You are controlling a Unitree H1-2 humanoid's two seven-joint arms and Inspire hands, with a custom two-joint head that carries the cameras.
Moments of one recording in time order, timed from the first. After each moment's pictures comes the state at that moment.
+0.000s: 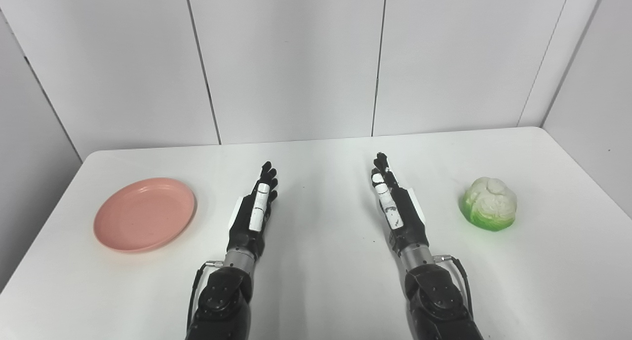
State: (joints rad) left arm -0.47 -0.05 0.01 0.56 -0.06 -0.19 -0.09; right arm -0.42 0.03 0.01 0.43 0.04 -0.22 0.01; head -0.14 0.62
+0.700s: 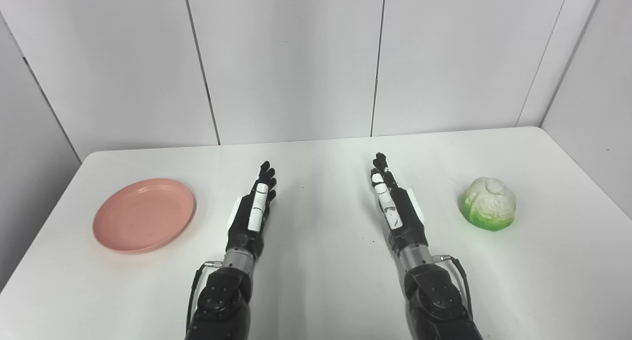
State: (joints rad) left arm -0.47 -0.05 0.01 0.56 -0.06 -0.19 -0.09; right arm -0.42 0.03 0.01 0.43 0.04 -0.22 0.01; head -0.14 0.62
